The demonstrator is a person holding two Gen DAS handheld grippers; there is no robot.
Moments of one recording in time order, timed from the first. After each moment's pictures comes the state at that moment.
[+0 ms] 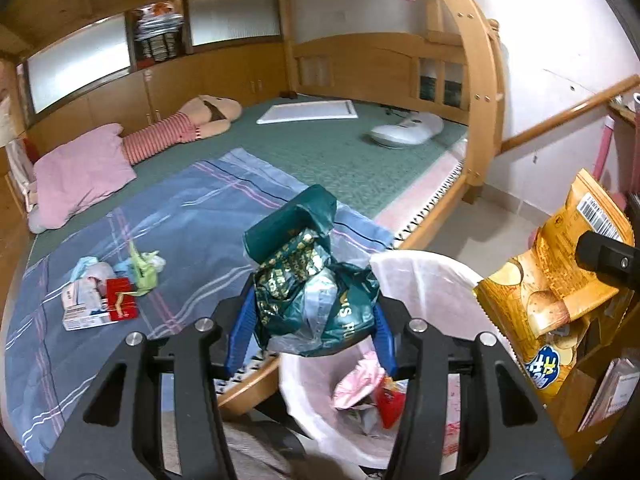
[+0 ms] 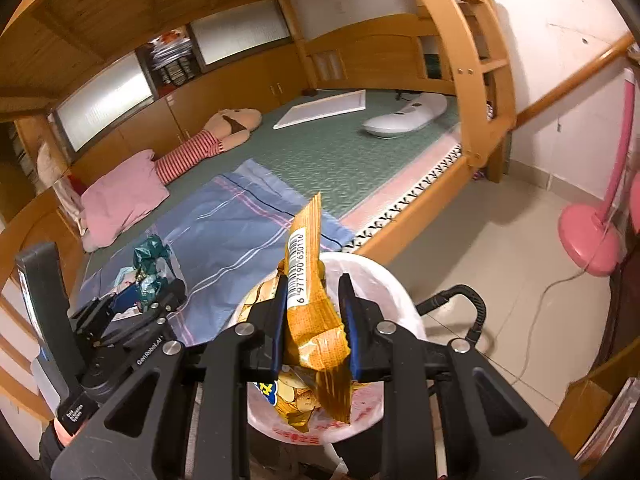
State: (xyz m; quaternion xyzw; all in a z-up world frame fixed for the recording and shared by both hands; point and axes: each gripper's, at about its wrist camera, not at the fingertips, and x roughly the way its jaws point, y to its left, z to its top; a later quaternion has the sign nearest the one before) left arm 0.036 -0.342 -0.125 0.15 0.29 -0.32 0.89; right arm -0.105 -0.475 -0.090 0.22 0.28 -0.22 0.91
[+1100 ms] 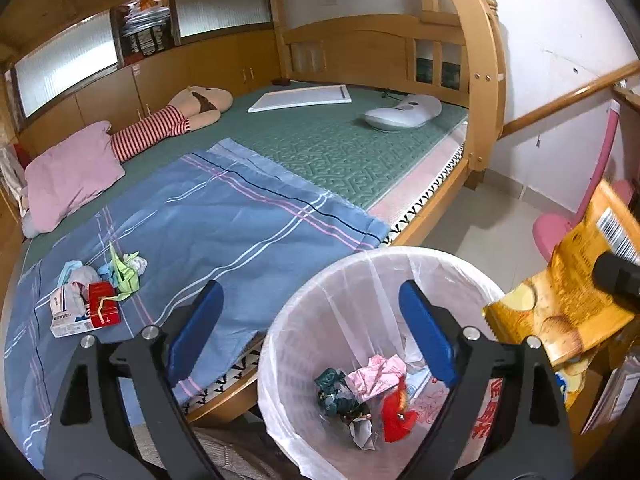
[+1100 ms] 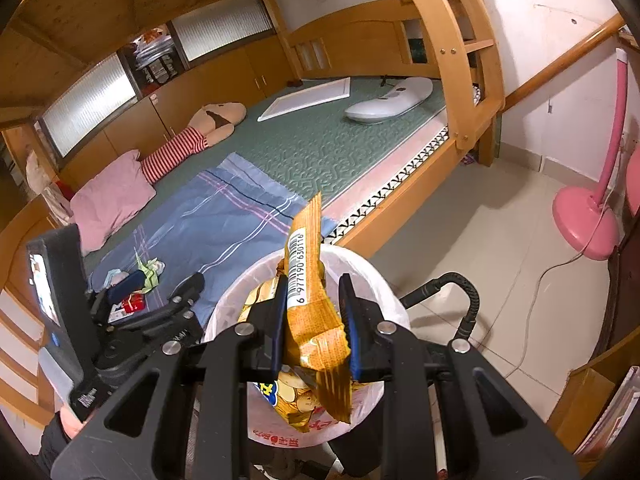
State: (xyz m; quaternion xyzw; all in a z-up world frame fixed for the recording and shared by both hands) left arm 0.057 -0.377 -0.143 0.16 0.30 -0.31 0.89; right arm -0.097 -0.488 -0.105 0.24 0.30 -0.23 0.89
